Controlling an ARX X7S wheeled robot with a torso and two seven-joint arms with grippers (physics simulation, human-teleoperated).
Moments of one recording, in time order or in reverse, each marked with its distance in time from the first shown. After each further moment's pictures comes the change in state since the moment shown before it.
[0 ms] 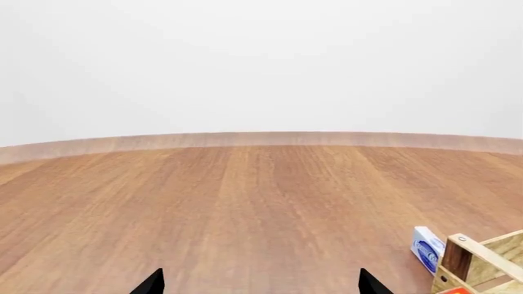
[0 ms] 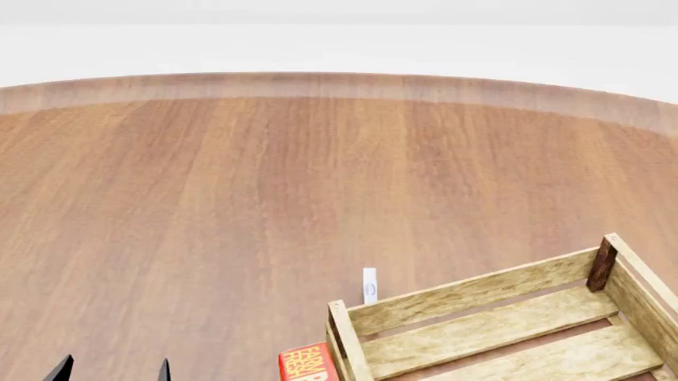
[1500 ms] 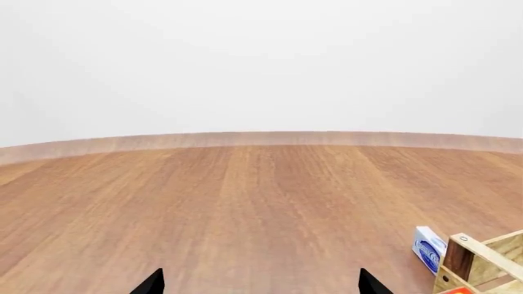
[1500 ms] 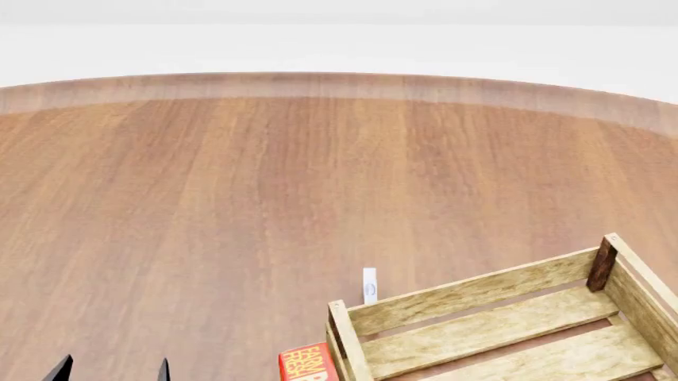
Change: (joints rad) left arm -0.008 -0.022 0.029 -0.006 -0.019 0.010 -0.027; right arm 0.105 -0.006 -0.062 0.147 0.119 0.096 -0.014
